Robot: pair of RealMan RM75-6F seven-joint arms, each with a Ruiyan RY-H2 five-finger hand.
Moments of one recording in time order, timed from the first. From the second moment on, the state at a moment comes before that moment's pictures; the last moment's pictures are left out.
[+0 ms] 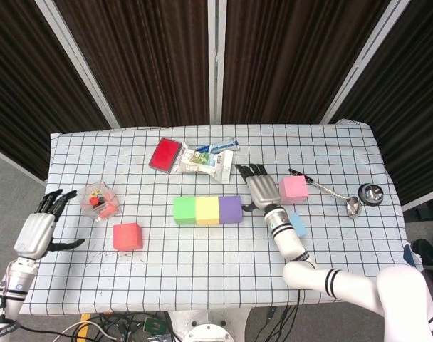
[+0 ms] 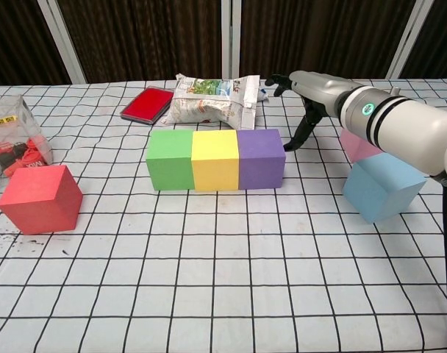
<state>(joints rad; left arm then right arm) -0.24 -1.23 -0.05 -1.47 1.52 1.36 -0.29 0.89 -1.74 0.27 -1.25 -0.82 0.90 -0.38</state>
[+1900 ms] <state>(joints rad) -0.59 -1.73 -0.24 -1.39 1.17 1.03 0.03 0.43 -1.24 0.32 -1.92 -1.26 1.41 0.03</state>
